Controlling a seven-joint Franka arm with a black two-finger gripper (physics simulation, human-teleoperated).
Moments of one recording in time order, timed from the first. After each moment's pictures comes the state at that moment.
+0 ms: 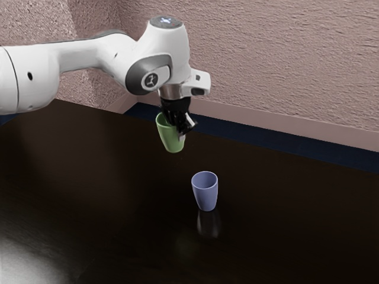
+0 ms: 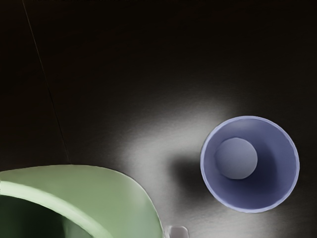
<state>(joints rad) 0.09 0.26 -0.40 -1.62 0.27 1.95 -0.05</state>
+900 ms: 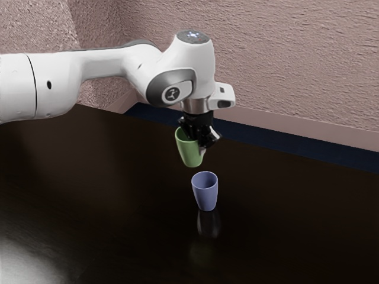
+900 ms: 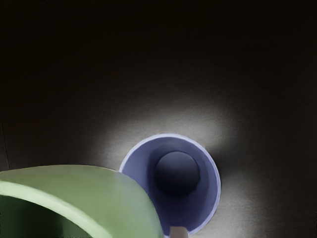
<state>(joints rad) 0.08 0.36 -0.52 -1.57 0.34 1.94 -0.29</state>
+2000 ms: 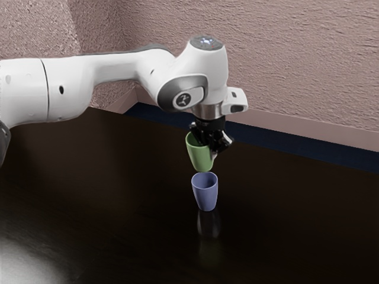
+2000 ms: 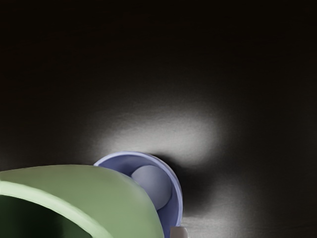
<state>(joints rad) 0.06 0.43 -0.55 -1.52 0.39 1.94 -0.40</state>
